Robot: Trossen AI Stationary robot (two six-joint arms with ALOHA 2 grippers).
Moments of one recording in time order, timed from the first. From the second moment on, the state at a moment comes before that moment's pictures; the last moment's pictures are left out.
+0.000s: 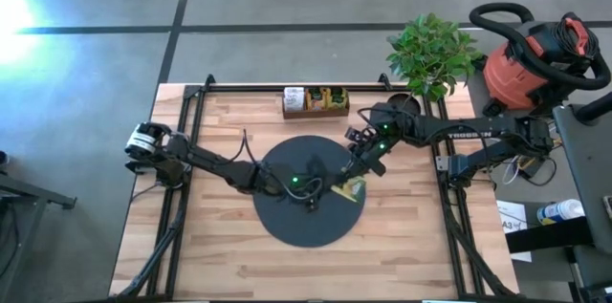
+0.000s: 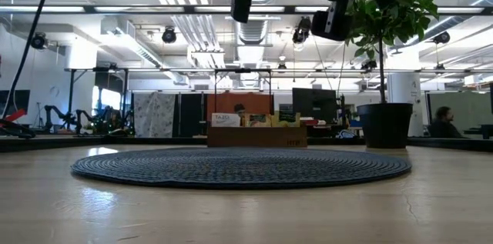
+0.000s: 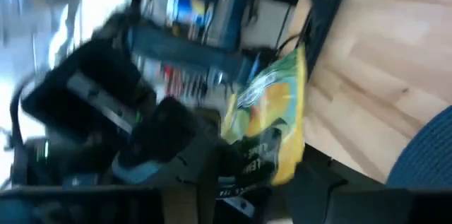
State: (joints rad) left arm -0.23 1.70 1.12 0.49 -0.32 1.29; right arm -0.17 1.30 0.86 0.06 -0.83 0.81
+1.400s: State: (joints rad) left arm 0.06 1.31 0.70 0.51 -0.22 -0.91; right arm -0.11 1.28 0.86 0.21 -0.02 0.50
